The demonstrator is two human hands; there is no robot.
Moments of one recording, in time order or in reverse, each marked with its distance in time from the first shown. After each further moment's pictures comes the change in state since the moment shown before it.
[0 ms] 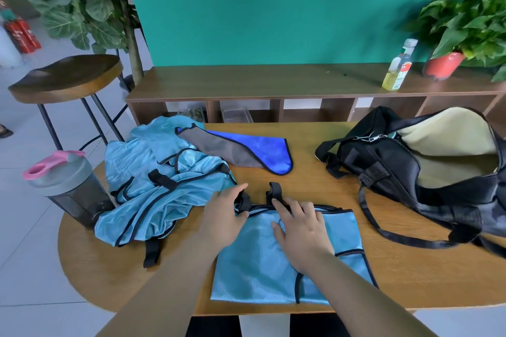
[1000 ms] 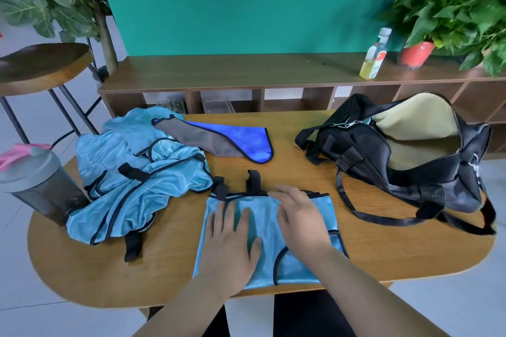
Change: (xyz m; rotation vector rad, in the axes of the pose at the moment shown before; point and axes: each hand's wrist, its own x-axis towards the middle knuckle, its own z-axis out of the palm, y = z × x) left_hand -0.084 0.029 0.062 0.489 -0.050 0.113; right_hand -0.029 0.028 -0.018 0.402 0.256 -0.022
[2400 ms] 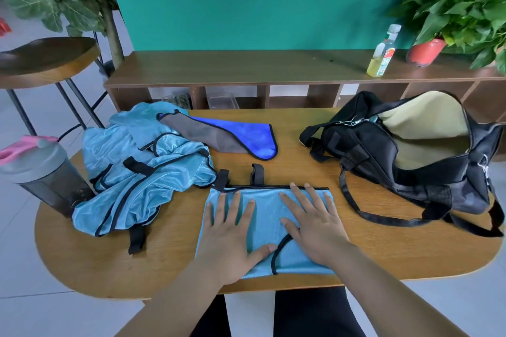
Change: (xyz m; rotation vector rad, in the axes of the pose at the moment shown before) left_hand 0.009 -0.008 -0.016 0.134 -0.189 0.065; right_hand -0.009 0.034 -0.007 -0.495 -0.425 -0.016
